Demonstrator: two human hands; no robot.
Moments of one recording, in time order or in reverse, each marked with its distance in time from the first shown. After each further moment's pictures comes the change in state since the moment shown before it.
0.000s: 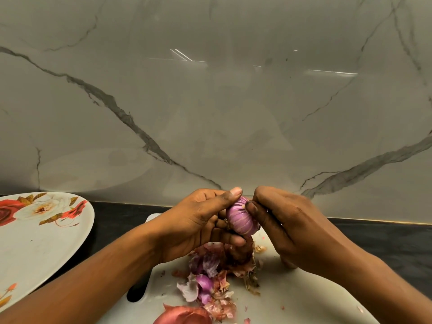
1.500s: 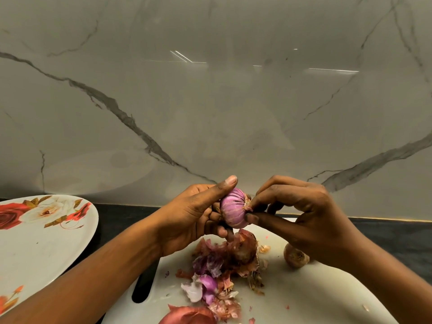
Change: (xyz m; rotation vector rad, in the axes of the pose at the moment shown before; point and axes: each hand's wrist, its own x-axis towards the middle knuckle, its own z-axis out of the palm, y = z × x) left_hand -0.004 0.013 0.001 0.057 0.129 -0.007; right_hand 0.004 0.006 -0.012 0.425 0.105 -0.057
